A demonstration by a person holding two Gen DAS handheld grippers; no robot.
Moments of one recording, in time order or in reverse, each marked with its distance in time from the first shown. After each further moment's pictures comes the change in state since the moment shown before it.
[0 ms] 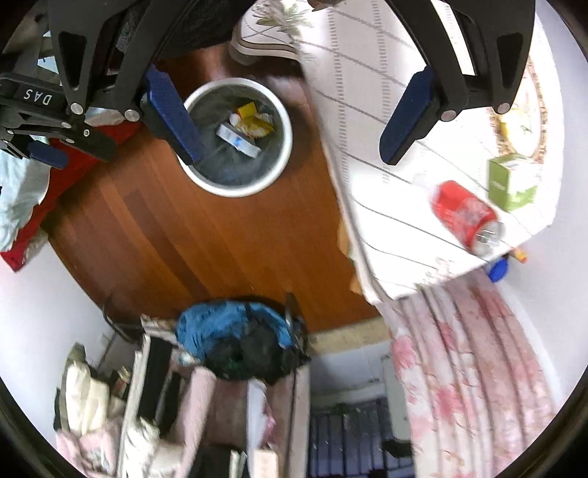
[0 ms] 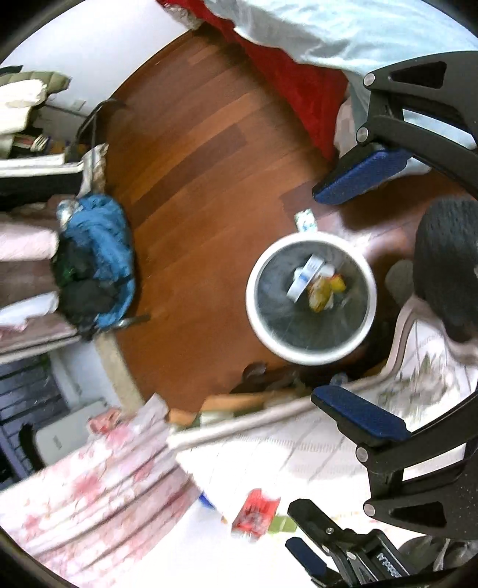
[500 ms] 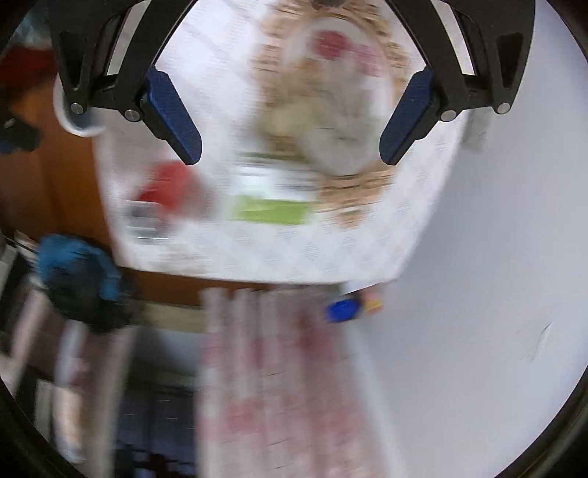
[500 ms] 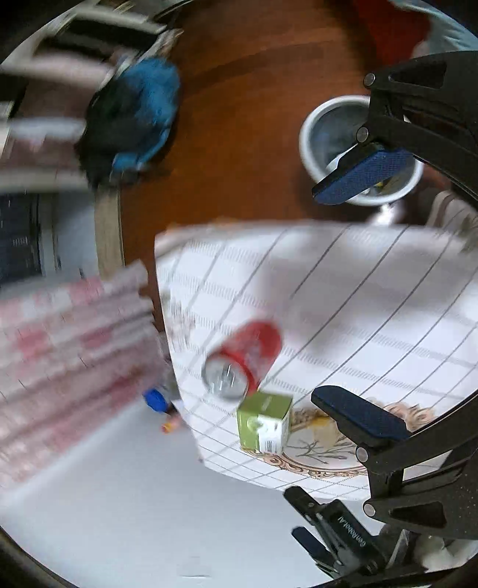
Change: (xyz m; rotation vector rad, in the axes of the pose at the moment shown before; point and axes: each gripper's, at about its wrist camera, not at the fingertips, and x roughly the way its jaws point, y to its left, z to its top) left arm -0.019 0.280 -0.042 -0.371 -0.005 0.439; right arm 0.052 0.304 0.025 -0.369 0.069 0.217
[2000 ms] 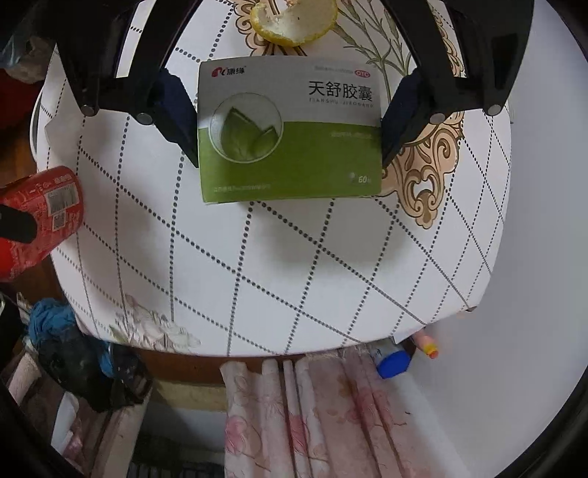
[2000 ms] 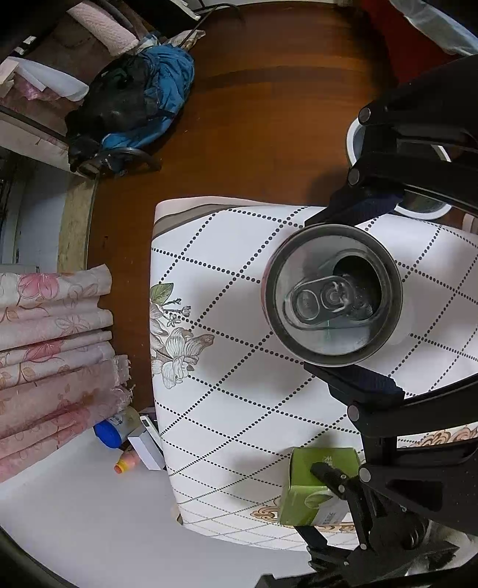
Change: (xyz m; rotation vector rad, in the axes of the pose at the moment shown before) left arm 0.143 -0.042 0.029 0.177 0.250 -0.110; right arm 0.126 0.014 0.097 -0.050 0.193 -0.149
